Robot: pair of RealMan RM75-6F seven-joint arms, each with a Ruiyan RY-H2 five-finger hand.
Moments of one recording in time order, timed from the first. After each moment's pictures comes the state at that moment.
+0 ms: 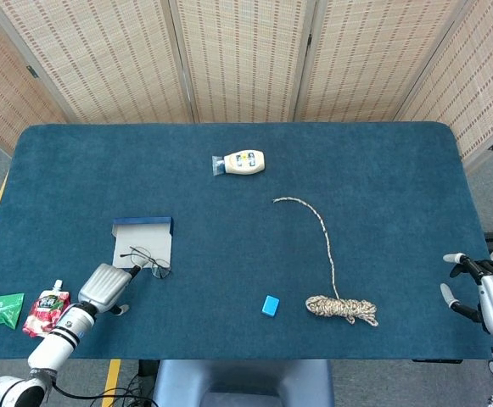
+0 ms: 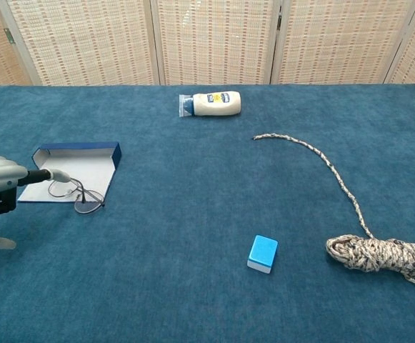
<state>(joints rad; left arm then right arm) -0.58 -1.29 0.03 -1.63 1.18 0.93 0.52 0.04 -1.16 0.08 -1.49 -1.51 1.54 0.22</state>
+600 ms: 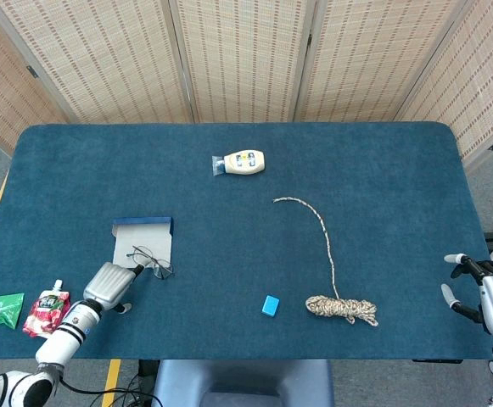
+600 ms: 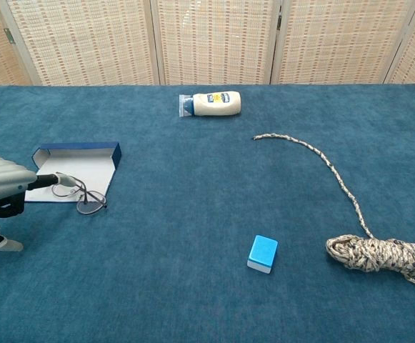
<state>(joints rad) -0.60 -1.34 0.03 -1.59 1.14 0.90 0.54 0.04 -1.16 0.08 -1.49 -1.51 1.54 0.22</state>
